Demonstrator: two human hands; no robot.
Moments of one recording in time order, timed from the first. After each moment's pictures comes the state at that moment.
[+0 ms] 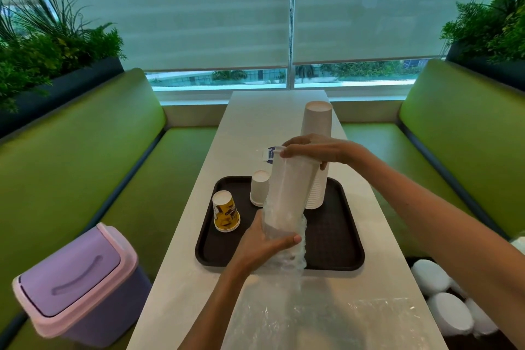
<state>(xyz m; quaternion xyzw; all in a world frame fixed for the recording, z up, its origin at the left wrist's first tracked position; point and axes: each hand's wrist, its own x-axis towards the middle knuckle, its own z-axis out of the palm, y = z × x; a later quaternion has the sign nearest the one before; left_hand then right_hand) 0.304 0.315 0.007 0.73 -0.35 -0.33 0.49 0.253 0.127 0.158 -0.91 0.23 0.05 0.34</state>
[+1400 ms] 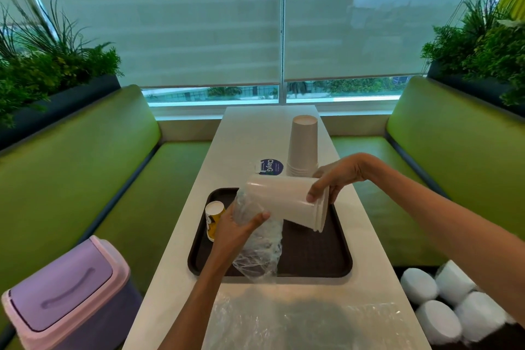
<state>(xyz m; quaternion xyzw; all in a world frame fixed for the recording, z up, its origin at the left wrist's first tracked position) 0.316 0.323 0.038 0.67 -0.30 -0.23 0.64 0.196 0.111 0.166 -0.86 0.19 0.26 0.39</state>
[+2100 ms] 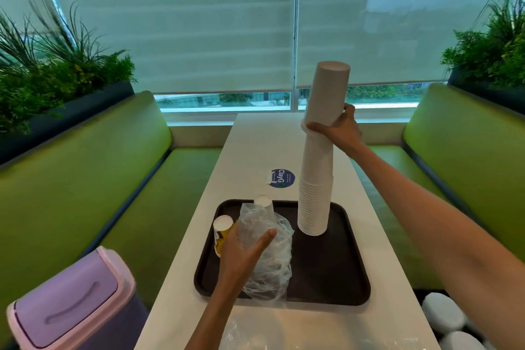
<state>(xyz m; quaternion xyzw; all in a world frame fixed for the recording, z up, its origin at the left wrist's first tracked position) 0.317 0.317 0.030 0.69 -0.26 -0.17 0.65 0.275 0.044 0.173 -0.77 0.37 -0.36 0.38</state>
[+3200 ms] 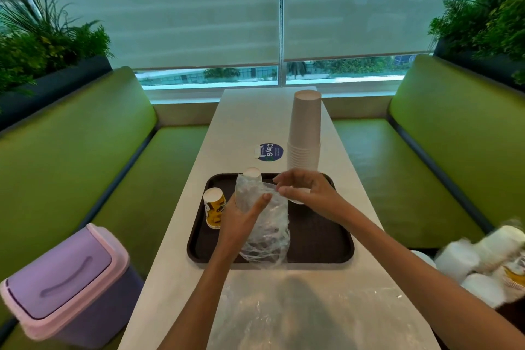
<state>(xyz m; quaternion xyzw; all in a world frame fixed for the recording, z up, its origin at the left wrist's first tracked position) 0.312 0.307 0.031 0.69 -0.28 -0.21 0.64 0.197 0.168 0.076 -0.82 0.10 -0.21 0.52</state>
